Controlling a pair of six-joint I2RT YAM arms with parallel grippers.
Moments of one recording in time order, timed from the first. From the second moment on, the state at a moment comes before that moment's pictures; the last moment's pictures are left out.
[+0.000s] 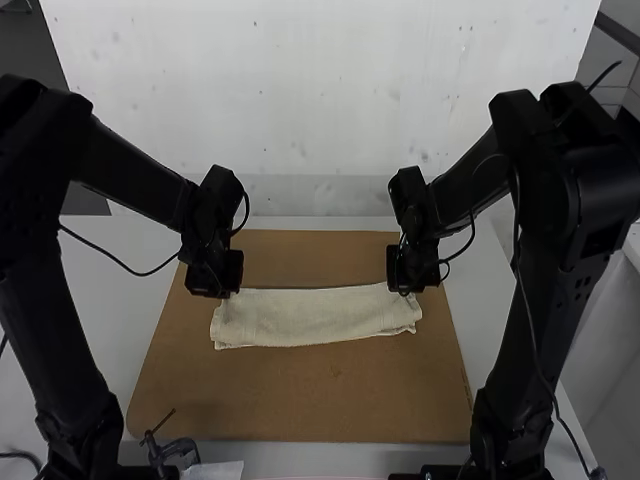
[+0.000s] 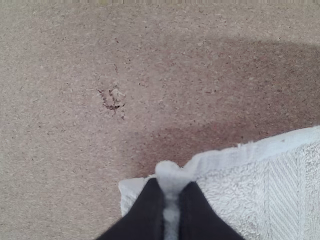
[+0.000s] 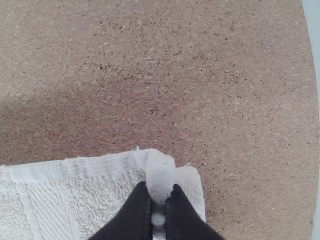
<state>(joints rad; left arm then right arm) -0.42 1.65 0.81 -0.37 -0.16 -0.33 0.32 1.70 0.78 -0.23 0.19 0.27</state>
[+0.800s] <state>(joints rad) -0.30 1.70 0.89 -0.40 -0.09 -0.32 0.32 1.74 0.80 -0.24 0.17 0.30</state>
